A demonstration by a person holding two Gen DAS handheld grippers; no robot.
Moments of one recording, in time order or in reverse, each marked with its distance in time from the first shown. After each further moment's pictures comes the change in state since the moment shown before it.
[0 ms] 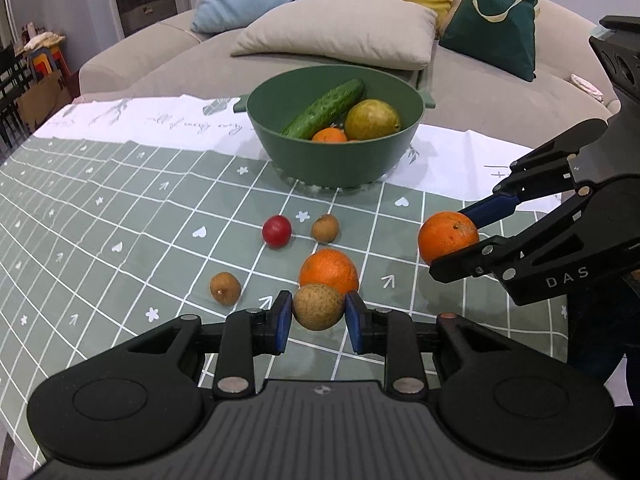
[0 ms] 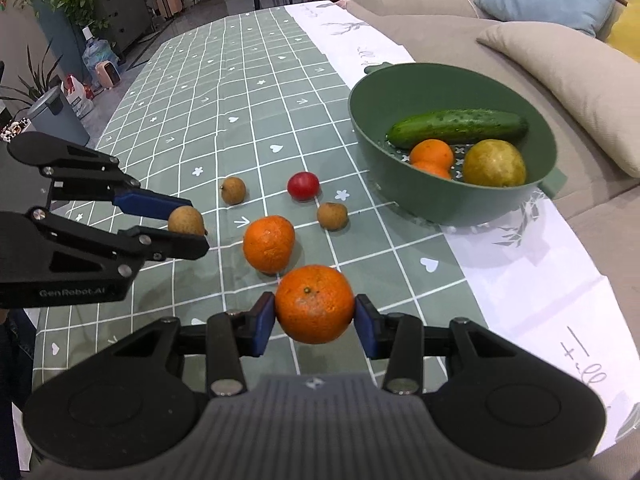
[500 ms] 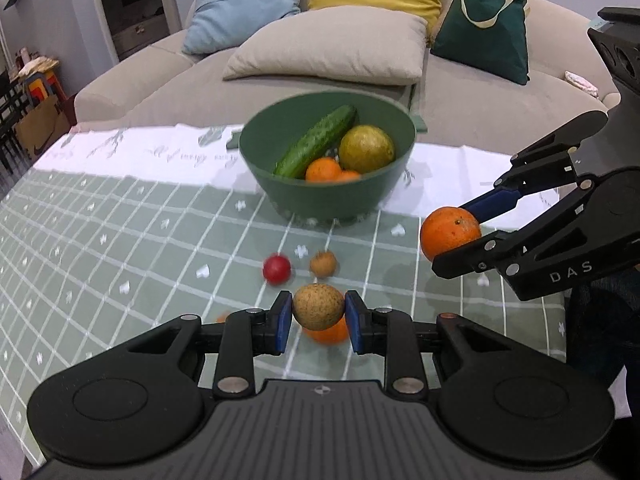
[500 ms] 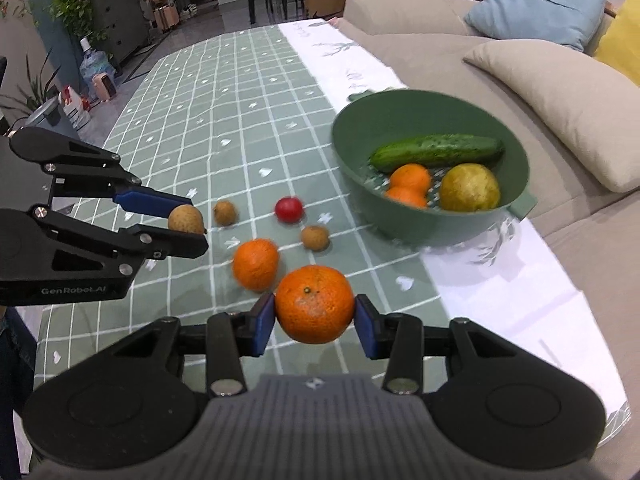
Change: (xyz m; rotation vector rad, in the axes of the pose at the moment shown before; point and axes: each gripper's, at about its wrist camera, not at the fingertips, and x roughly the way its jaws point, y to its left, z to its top) left arm -0.004 -0.006 0.031 0.061 -0.029 0.015; right arm -0.021 -0.014 0.011 0.002 -0.047 -0.017
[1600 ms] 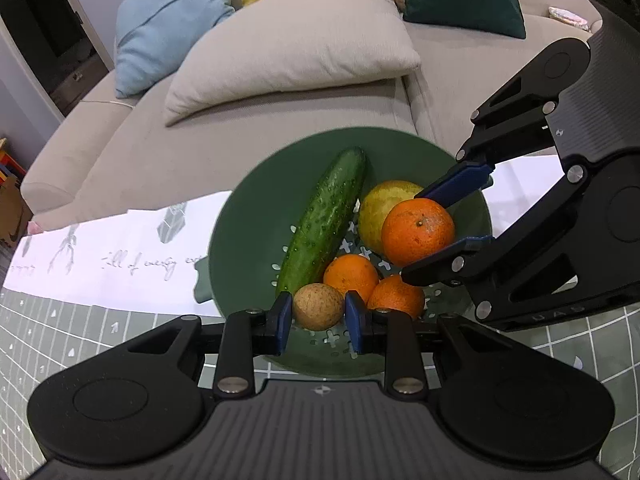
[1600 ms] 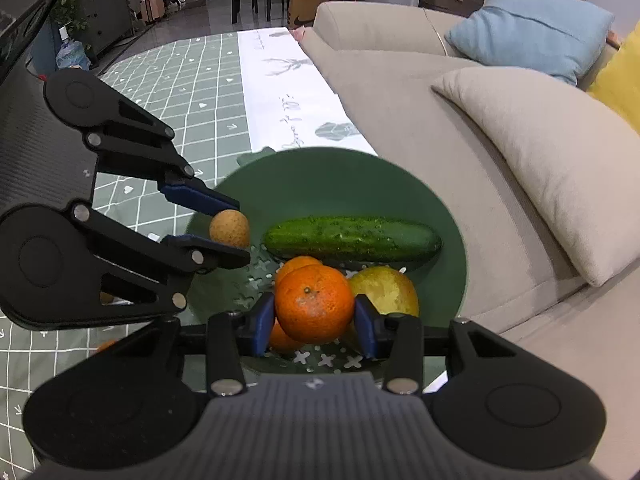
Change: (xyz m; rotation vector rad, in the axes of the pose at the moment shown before) left arm 0.118 0.005 0.107 0.269 0.078 -0.009; right arm 0.059 -0.078 0.083 -0.059 0.002 -0.090
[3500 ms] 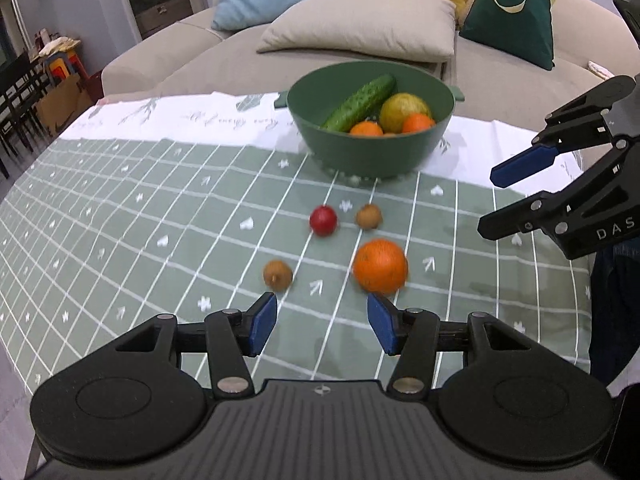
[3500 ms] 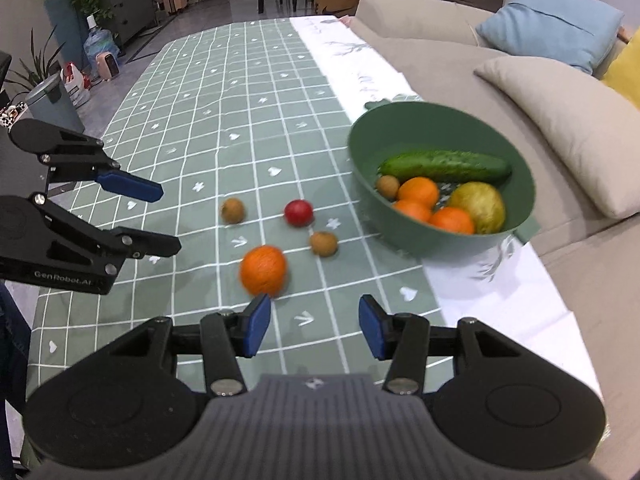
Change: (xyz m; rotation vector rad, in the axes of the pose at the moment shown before) left arm -0.119 -0.021 -0.154 -0.320 -0.006 0.054; right arm -0.073 0.103 -0.071 -0.015 0.028 0.061
